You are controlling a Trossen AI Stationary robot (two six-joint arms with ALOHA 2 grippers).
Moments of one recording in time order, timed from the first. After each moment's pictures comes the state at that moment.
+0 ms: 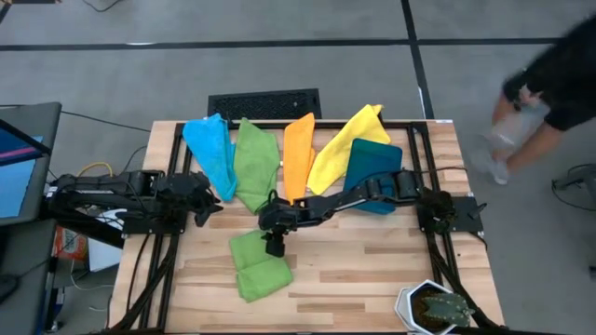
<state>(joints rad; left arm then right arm) 0.00 0.44 0.45 -0.76 -0.04 -0.61 0.12 2.30 1.62 -0.14 -0.05 0.21</state>
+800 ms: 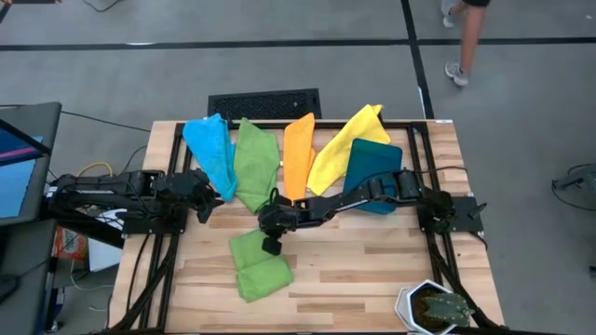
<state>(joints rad) 0.00 0.44 0.45 -0.74 -0.14 -0.61 0.13 2.28 1.62 -0.11 0.05 0.30</state>
